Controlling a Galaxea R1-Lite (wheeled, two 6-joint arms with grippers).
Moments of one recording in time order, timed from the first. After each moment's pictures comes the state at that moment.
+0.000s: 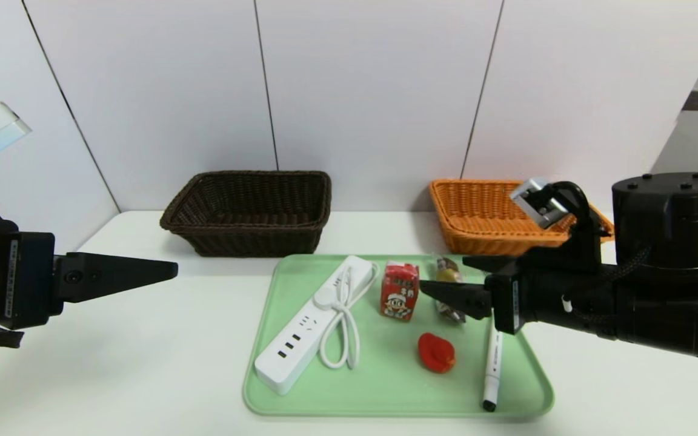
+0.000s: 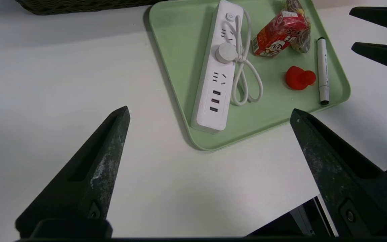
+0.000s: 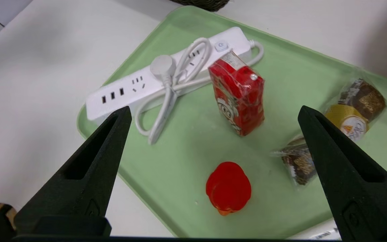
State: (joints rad) left arm -0.37 1.13 -1.09 0.47 -0.17 -0.25; right arm 0.54 1.51 -0.69 -0.44 0.24 0.13
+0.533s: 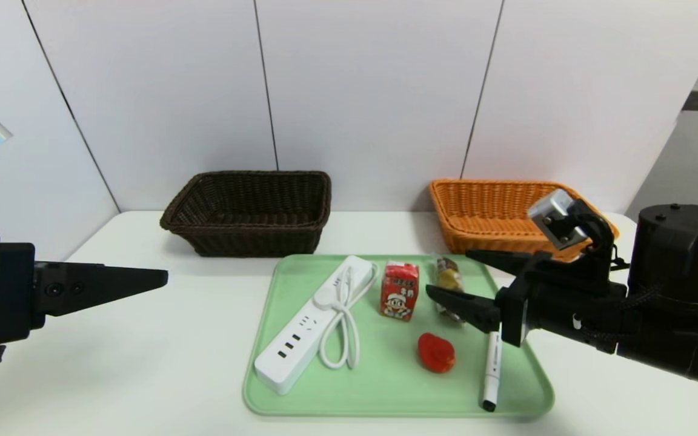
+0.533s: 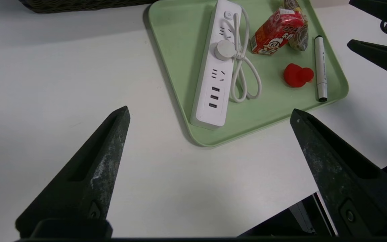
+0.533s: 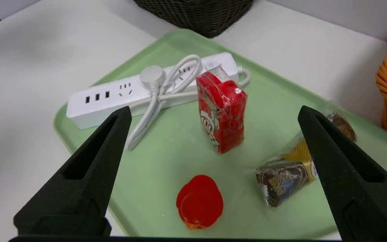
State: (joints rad) left arm -0.37 1.09 -1.07 0.47 -0.17 -0.25; right arm 0.50 1.55 -0.51 -0.82 0.30 0.01
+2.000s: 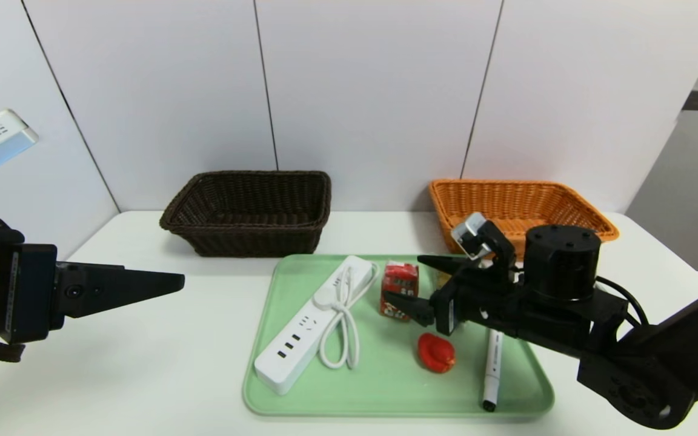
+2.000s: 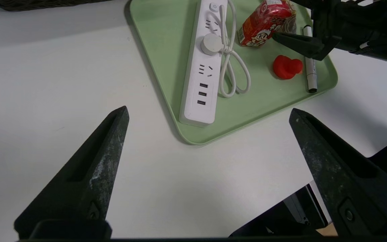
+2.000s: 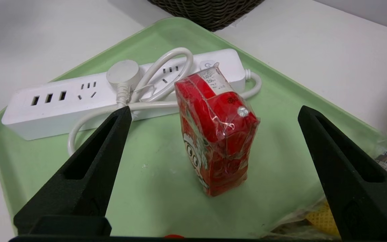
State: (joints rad) left arm -0.38 1.12 -1.07 0.46 -0.22 -0.24; right arm 0.52 1.91 -0.59 -1.10 0.34 -0.03
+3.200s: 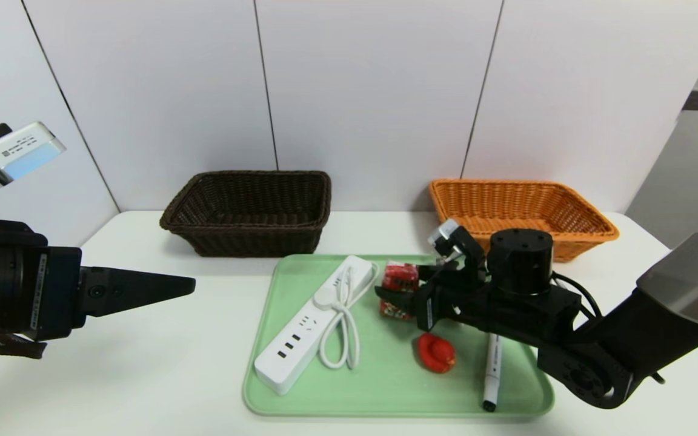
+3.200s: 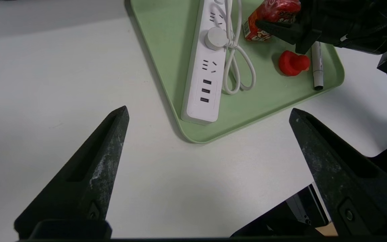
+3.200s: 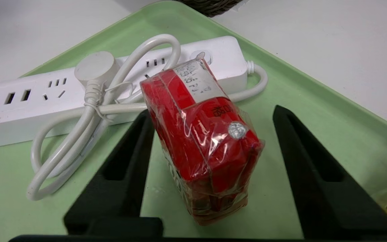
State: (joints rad) left arm -0.38 1.16 -1.06 0.46 -0.22 -0.25; right arm 0.52 2.04 -0.68 -1.10 0.35 -0.02
